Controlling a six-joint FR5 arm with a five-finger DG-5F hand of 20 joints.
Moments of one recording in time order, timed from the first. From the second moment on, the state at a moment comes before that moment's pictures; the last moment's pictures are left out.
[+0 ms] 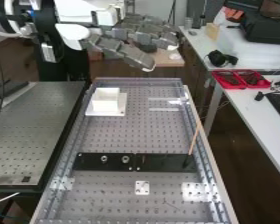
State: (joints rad) arm 1.37 -1.65 -1.68 -2.99 -1.63 -0.66
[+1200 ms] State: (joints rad) arm 1.38 -1.62 -1.71 -3.00 -1.65 -0.66
